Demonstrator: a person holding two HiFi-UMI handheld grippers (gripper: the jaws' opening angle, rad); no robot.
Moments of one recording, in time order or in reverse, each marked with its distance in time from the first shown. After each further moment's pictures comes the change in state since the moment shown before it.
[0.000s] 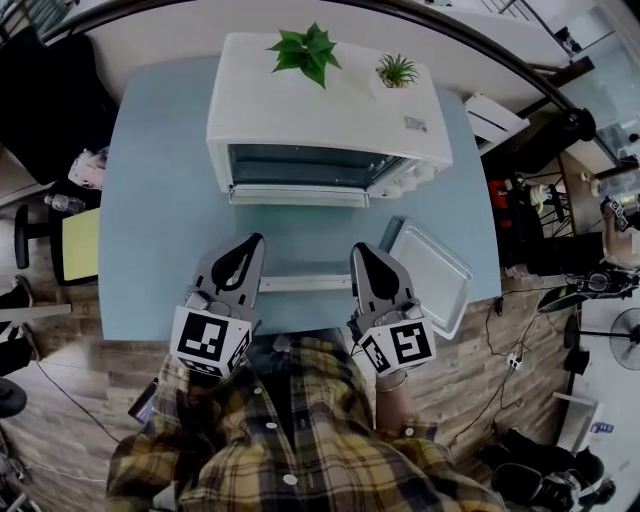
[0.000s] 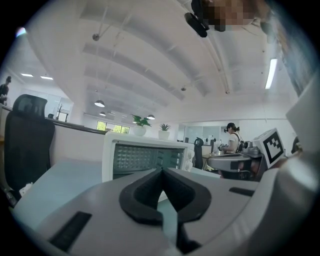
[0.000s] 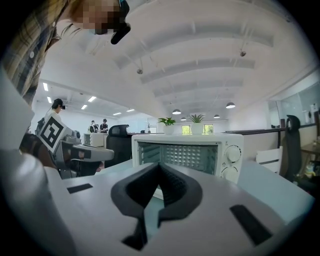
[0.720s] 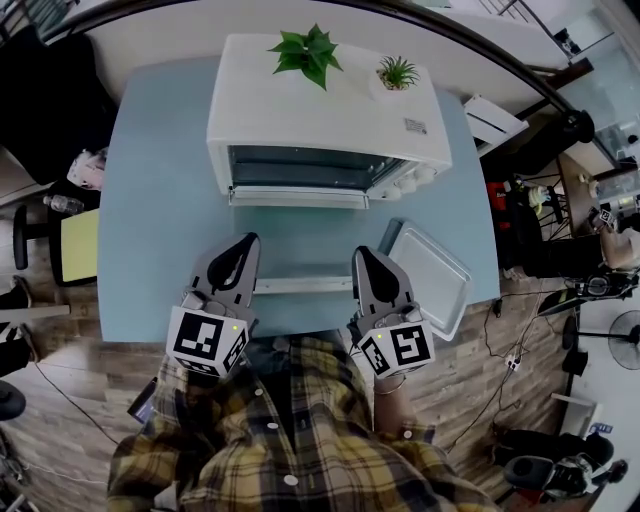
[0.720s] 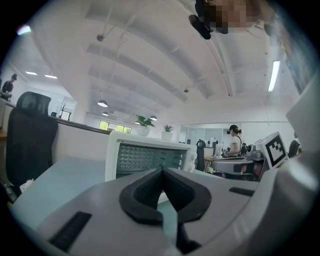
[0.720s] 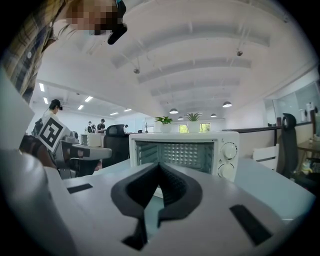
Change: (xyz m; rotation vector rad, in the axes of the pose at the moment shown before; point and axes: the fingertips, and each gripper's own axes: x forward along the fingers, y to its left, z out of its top) left arm -0.001 0.008 -0.001 -0.031 -0.014 0.019; right arm -0.003 -0.005 -0.006 0.022 0.010 -0.033
